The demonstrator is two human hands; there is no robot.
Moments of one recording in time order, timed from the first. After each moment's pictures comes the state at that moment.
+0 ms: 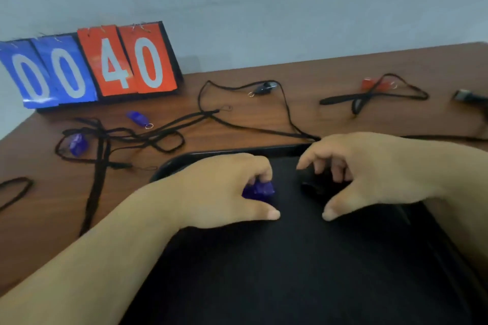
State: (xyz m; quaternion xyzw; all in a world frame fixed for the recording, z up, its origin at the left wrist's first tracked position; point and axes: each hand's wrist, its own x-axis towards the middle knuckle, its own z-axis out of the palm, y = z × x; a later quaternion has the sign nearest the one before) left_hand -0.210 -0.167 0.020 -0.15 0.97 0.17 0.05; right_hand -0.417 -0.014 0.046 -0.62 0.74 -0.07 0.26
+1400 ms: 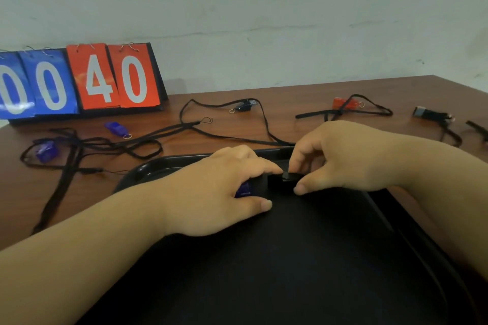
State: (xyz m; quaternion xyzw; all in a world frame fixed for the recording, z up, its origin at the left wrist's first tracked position) left_hand -0.222 -0.145 0.011 -0.11 0.98 0.14 0.00; right_hand -0.422 -0.009 0.034 -0.62 0.75 -0.14 0.18
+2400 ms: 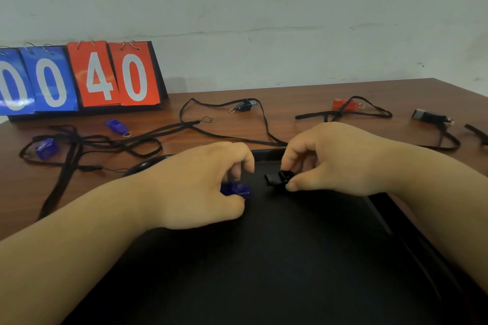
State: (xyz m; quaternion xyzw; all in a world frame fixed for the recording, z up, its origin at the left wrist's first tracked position) left_hand -0.208 -0.154 0.019 -0.16 0.97 0.15 -0.02; right_hand -0.418 -0.013 0.029 -0.63 0.75 -0.15 0.15
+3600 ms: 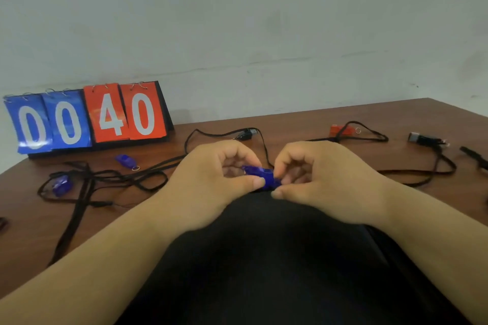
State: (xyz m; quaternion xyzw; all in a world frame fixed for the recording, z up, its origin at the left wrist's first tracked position) left_hand -0.229 -0.142 0.038 -0.20 0.88 0.35 -0.25; right_hand -0.398 -0.006 0.038 -0.61 0.72 -0.33 0.10
